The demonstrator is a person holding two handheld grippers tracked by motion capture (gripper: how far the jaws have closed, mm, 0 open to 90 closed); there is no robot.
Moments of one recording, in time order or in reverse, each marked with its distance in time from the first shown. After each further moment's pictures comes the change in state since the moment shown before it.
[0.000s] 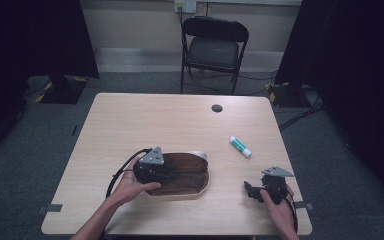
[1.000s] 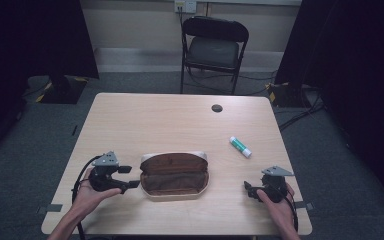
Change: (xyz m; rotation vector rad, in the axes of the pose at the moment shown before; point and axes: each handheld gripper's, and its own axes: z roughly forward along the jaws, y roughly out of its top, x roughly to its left) left arm 0.022 -0.080 -0.089 0.044 0.170 -0.281; right arm -0.001 0.001 0.001 0.001 0.012 -0.007
